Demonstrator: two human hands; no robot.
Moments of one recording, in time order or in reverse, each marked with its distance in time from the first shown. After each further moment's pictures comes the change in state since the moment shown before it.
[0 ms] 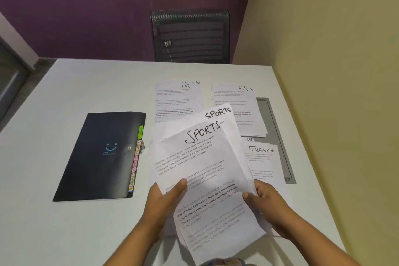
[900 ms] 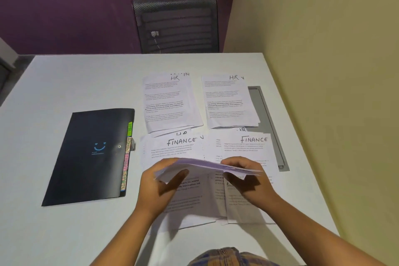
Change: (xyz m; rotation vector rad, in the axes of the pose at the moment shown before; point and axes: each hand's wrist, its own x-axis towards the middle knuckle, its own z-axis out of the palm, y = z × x) left_hand 0.020 0.020 0.007 0.451 0.017 0.514; right_hand 0.034 -0.005 0.006 -0.339 0.201 -0.526
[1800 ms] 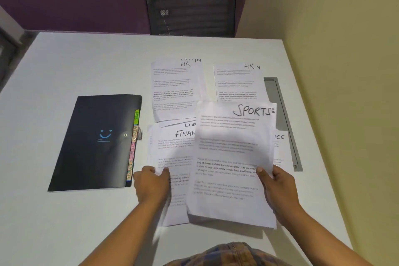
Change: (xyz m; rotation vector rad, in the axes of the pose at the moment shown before) left_hand 0.019 -0.101 0.005 0.496 0.250 -0.892; right_hand -0.007 0.034 -0.001 0.296 0.298 0.527
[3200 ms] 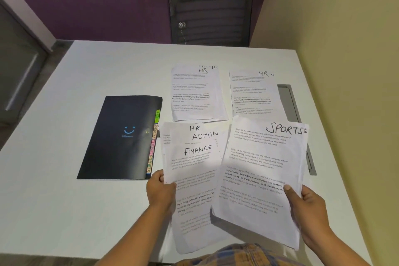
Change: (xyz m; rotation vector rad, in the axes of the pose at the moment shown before) left_hand -0.017 -0.047 -0.015 -0.617 -0.080 -0.061; right_hand -0.044 0.016 -0.024 0.027 0.114 0.079
